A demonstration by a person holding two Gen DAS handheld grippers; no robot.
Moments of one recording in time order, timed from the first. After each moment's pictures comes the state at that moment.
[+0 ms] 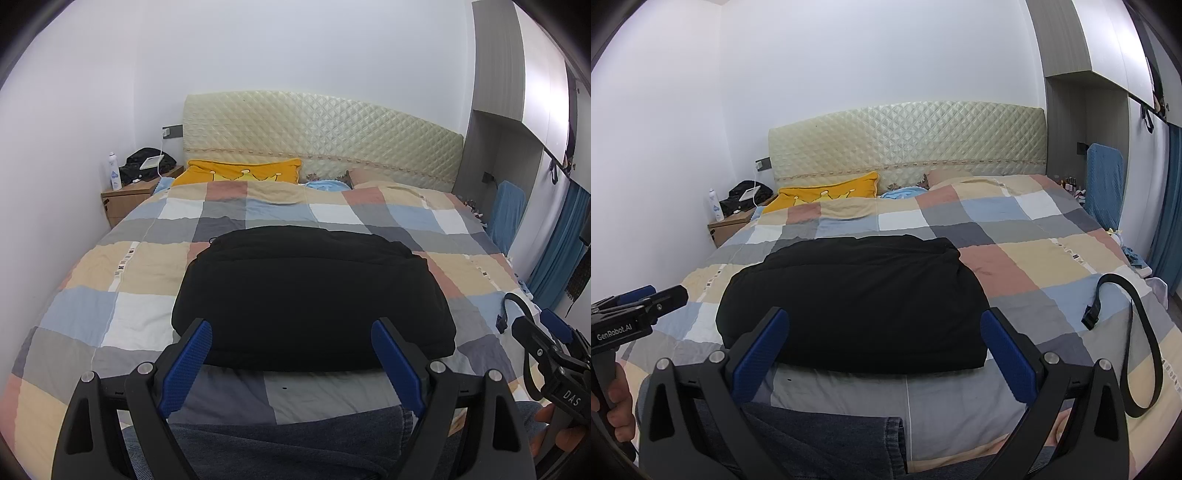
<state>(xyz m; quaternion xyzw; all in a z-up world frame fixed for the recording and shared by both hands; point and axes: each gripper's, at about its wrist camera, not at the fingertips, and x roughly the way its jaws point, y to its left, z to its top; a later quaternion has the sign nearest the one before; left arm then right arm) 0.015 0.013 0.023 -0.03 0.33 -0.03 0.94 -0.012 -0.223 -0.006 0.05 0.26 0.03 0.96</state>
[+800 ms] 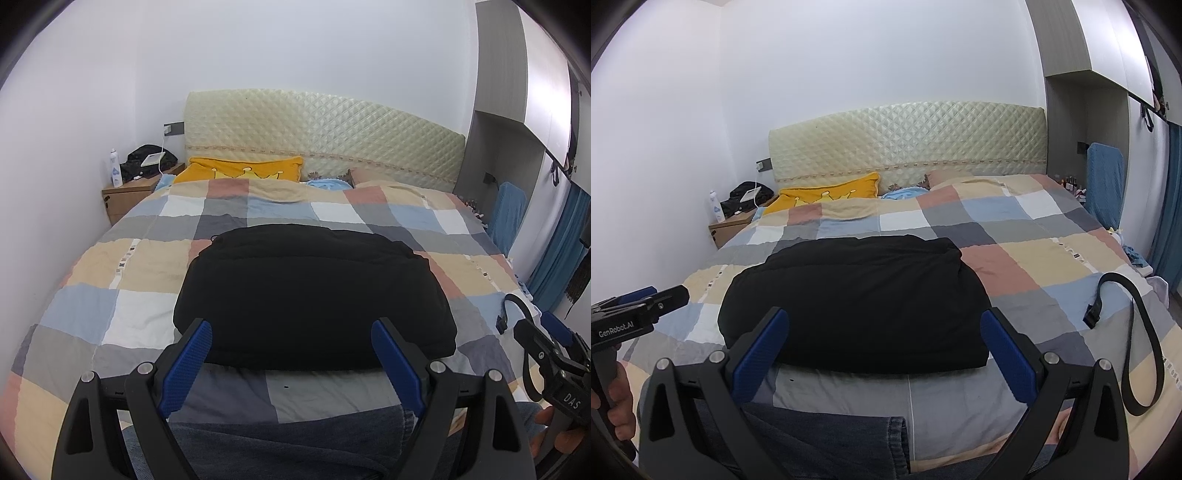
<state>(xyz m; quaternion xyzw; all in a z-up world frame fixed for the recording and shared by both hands) 0.016 0.016 0.022 -0.04 0.33 -0.03 0.94 -0.014 -0.221 -0.005 0.06 0.26 0.03 0.96</state>
